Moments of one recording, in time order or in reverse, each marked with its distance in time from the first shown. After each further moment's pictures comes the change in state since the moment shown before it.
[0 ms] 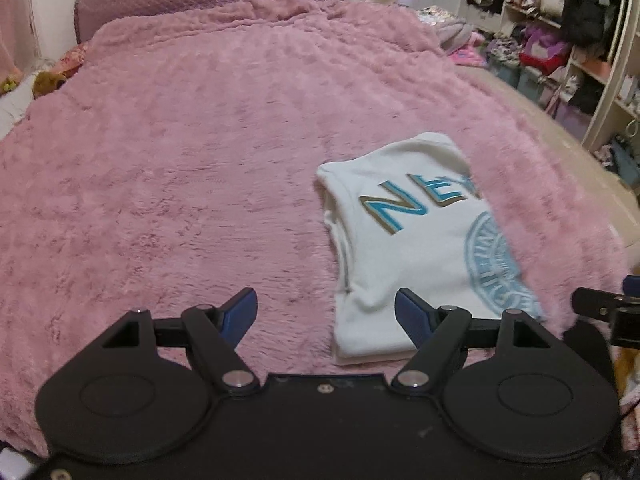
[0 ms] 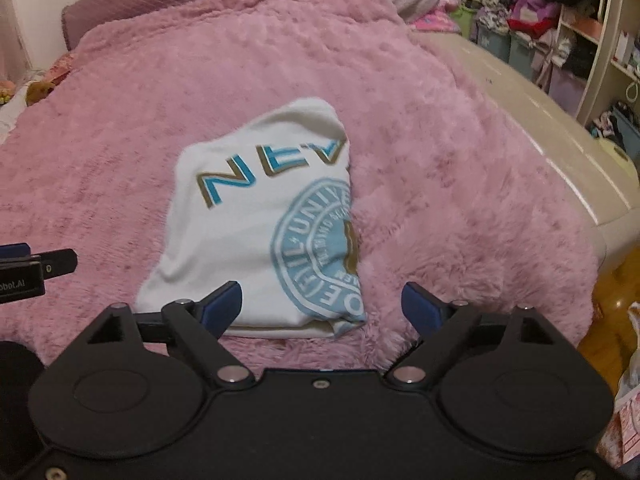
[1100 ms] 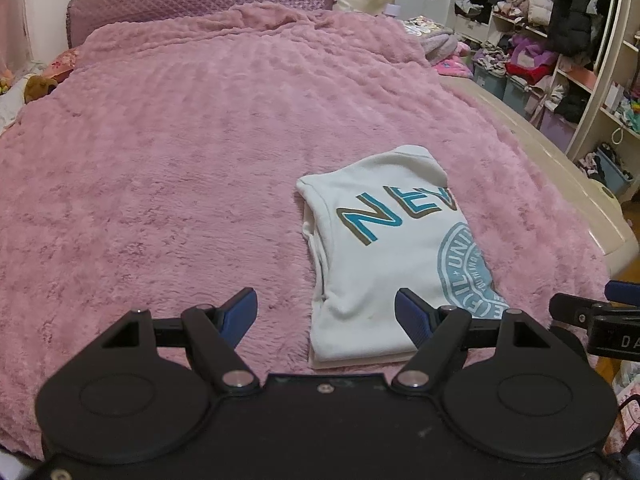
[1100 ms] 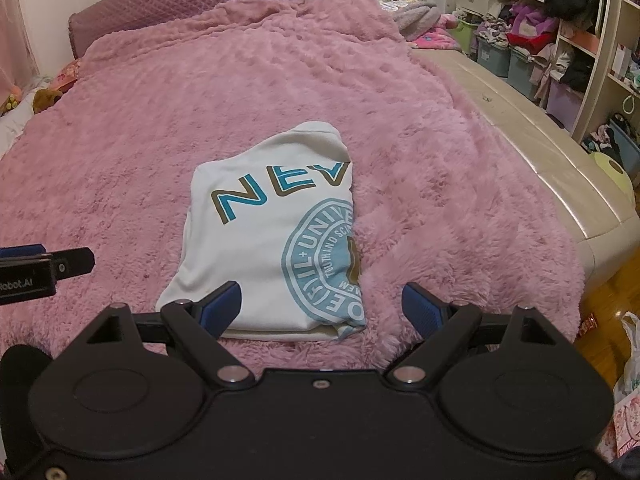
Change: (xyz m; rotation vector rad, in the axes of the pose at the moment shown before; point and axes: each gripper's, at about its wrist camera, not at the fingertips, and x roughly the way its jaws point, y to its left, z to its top) left arm -0.012 -0.010 0.003 -0.002 -0.026 -0.038; right arm -0.031 0.003 0.006 -0.008 -0.030 0.002
